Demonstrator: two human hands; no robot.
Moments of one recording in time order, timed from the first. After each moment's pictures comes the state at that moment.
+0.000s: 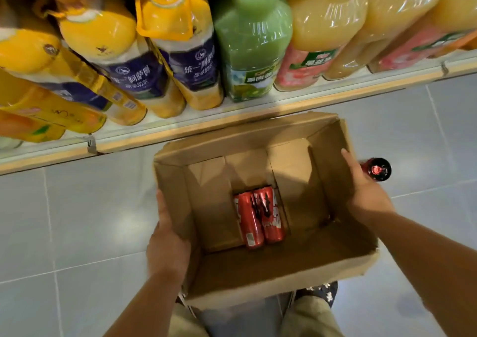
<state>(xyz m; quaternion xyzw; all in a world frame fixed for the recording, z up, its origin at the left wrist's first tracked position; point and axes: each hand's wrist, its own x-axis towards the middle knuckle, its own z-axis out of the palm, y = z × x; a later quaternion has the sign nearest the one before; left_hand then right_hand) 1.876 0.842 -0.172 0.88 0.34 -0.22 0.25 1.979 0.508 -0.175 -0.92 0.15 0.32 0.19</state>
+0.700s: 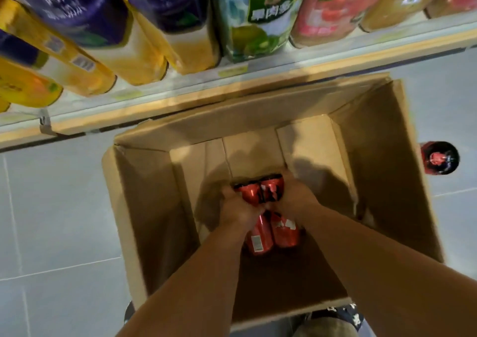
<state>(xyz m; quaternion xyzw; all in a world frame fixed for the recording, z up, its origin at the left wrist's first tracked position) 1.928 0.744 -0.312 0.69 0.42 -0.34 0.48 1.961 0.618 -0.323 -0.82 0.12 0.44 0.35</state>
